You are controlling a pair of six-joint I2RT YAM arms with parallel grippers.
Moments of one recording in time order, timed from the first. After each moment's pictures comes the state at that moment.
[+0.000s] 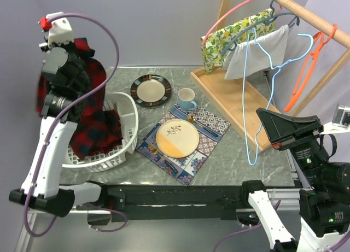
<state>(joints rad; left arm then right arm) -0.26 1.23 1.67 -0.10 -0.84 0.34 0.07 0.52 1.45 -0.51 -0.40 0.85</state>
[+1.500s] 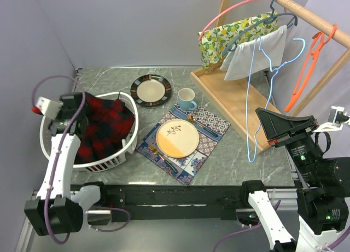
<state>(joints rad) 0.09 1.04 0.98 -0.66 -0.64 -1.05 0.07 0.50 1.41 -0.58 -0.33 0.76</state>
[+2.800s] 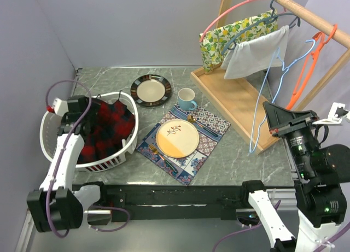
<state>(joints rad) 0.09 1.07 0.87 -0.46 -0.32 -1.05 0.07 0.56 1.41 -0.66 -0.11 0.74</state>
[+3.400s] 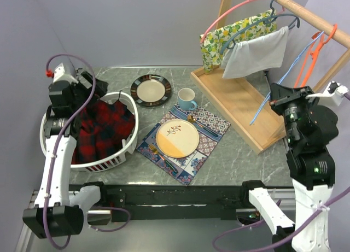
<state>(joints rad) 0.09 1.01 1.11 -0.37 0.11 -0.60 0.07 0.76 1.42 -0.64 0.20 0.73</state>
